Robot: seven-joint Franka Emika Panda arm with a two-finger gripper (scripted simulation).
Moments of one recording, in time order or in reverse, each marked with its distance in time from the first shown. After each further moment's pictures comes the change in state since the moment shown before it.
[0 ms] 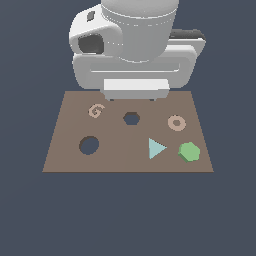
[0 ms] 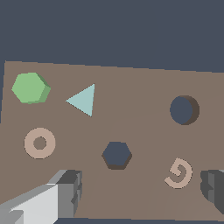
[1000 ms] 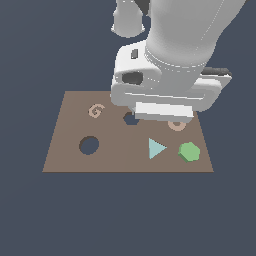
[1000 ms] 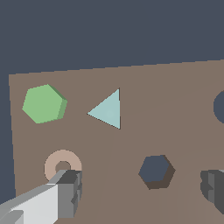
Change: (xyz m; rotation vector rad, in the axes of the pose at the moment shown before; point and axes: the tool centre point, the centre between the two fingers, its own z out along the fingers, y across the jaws) arm 0.019 -0.056 0.039 0.006 -0.010 0.121
